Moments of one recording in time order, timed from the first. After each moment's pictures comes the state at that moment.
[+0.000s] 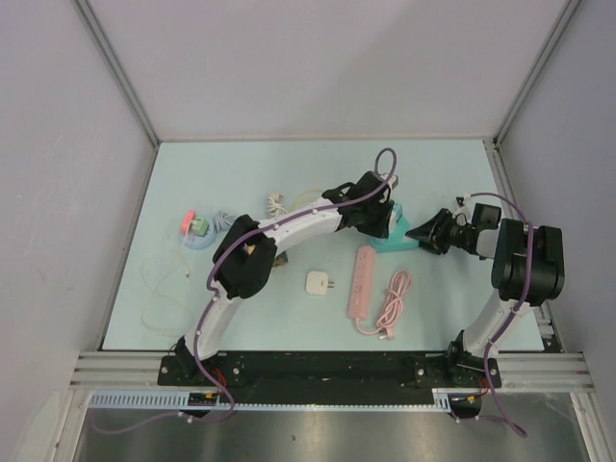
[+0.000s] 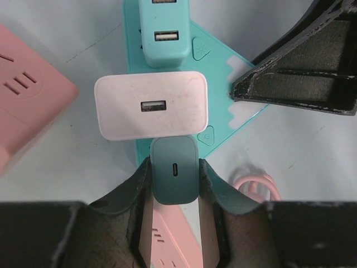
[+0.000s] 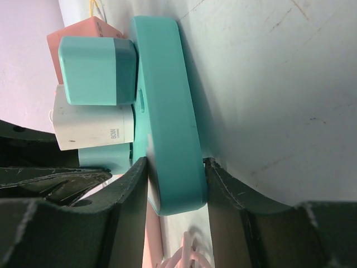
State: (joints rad) left arm -0.88 2.25 1.89 -0.46 0.10 -0.42; right arm -0.24 1.82 0.76 0.18 -0.90 0.54
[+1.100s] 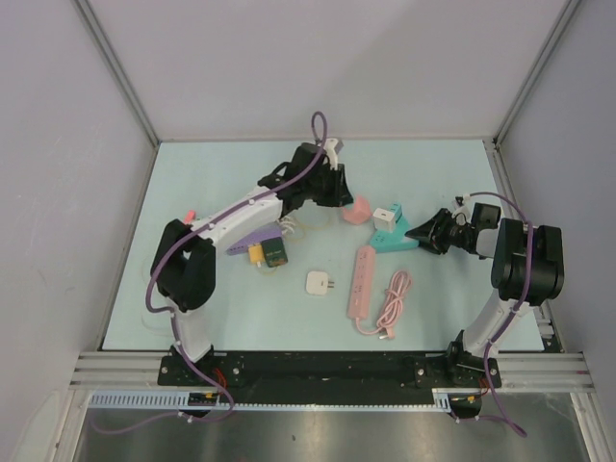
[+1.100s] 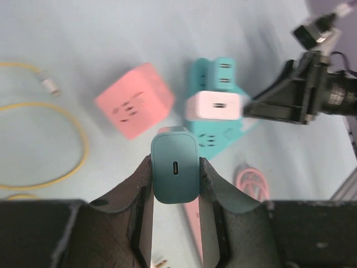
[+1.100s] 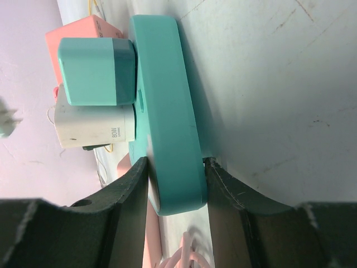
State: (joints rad) left arm -0.69 1.87 1.57 -0.29 0.19 -0.45; right arm -0.23 1.83 0.77 0.18 -0.90 0.54
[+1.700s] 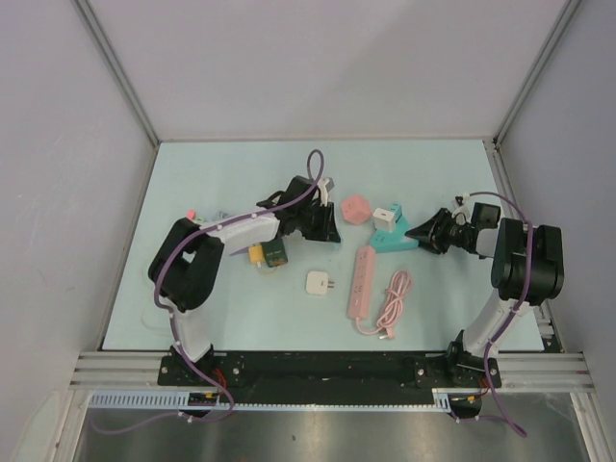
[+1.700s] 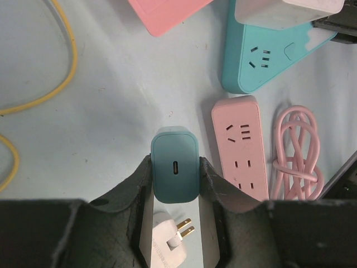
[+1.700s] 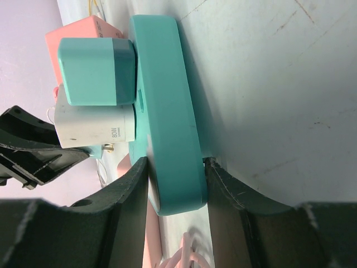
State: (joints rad) left arm -0.63 1.86 1.24 -0.20 0.31 -0.46; right arm -0.23 1.83 0.77 0.18 -0.90 0.54
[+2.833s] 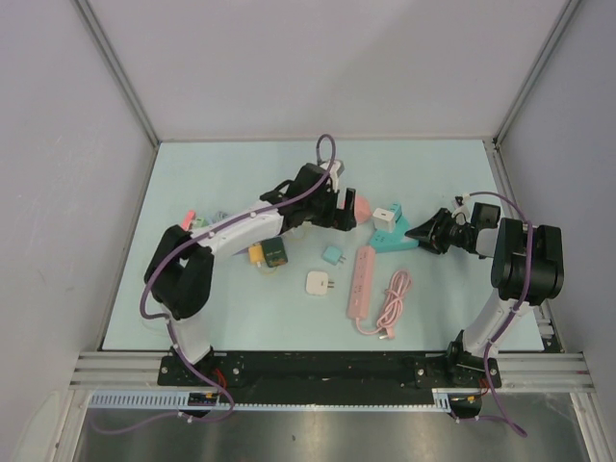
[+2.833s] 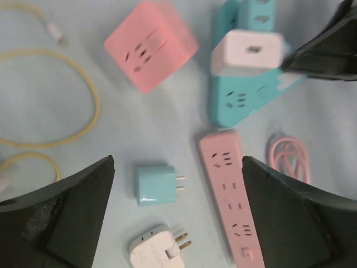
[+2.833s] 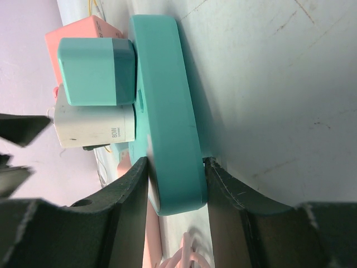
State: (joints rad) left arm -0.70 1.81 1.36 -0.29 0.10 -0.40; right arm -0.23 1.83 0.77 0.17 -0.90 0.54
